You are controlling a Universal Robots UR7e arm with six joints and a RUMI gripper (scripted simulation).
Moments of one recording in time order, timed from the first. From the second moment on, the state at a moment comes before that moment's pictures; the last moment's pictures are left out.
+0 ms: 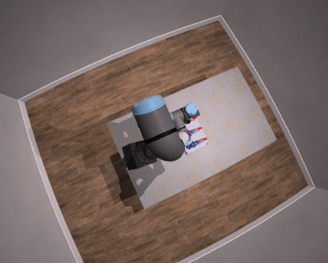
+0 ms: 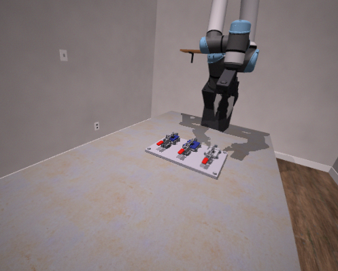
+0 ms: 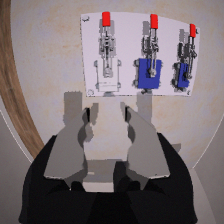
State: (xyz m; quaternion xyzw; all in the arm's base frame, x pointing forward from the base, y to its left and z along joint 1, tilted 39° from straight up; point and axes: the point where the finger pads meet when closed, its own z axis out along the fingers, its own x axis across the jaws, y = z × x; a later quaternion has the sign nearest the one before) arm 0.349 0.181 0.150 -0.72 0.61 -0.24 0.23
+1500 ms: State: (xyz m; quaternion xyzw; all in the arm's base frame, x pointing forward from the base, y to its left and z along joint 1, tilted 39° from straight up) arm 0.386 0.184 0.104 -0.72 0.61 -0.24 0.23
